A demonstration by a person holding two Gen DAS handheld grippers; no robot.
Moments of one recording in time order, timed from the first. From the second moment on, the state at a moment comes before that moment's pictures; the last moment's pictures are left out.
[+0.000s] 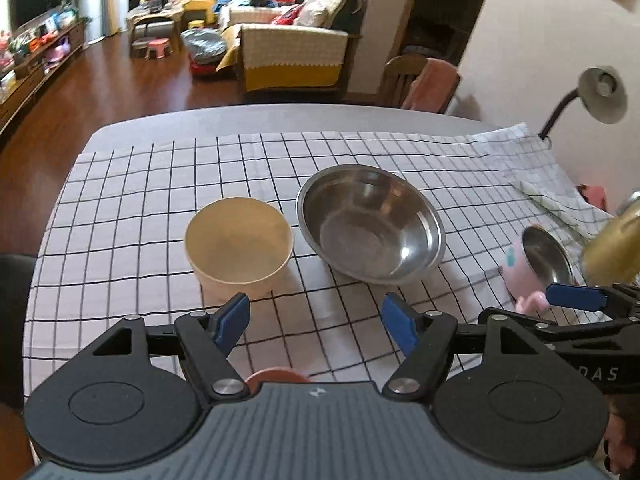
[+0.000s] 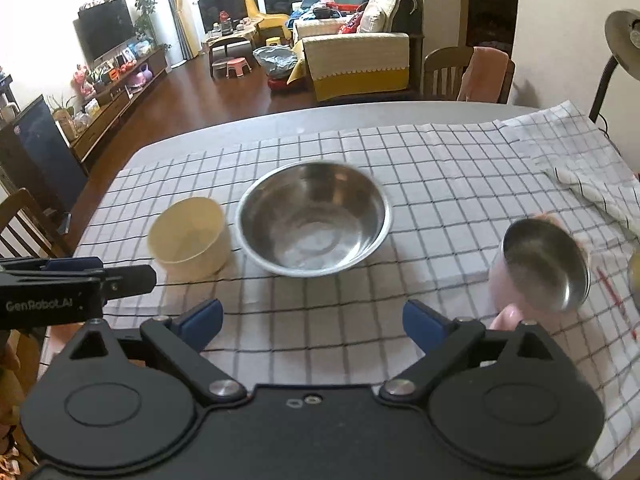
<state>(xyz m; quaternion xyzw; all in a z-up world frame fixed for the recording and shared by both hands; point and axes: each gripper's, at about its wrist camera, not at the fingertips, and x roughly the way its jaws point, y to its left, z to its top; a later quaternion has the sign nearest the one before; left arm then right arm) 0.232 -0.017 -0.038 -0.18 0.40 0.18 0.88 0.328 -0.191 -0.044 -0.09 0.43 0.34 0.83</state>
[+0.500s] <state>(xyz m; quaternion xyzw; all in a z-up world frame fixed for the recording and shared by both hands) 0.302 -0.015 -0.077 -0.22 0.43 0.24 0.84 0.419 -0.171 -0.071 -0.13 0.45 0.36 0.81</state>
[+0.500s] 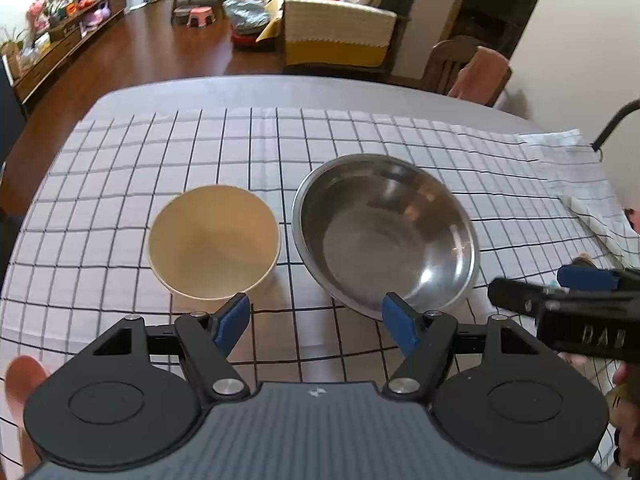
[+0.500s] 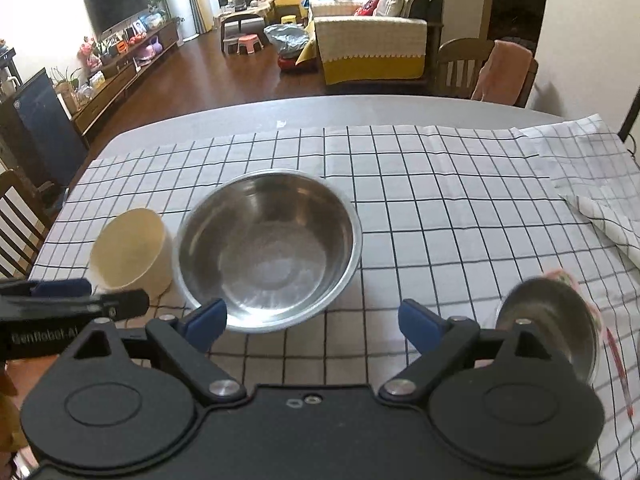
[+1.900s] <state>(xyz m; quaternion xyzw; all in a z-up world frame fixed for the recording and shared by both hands) 0.364 0.014 -0.140 -0.29 0.48 0.26 0.78 0.513 -0.103 -0.137 -0.17 0.52 0.36 0.75</state>
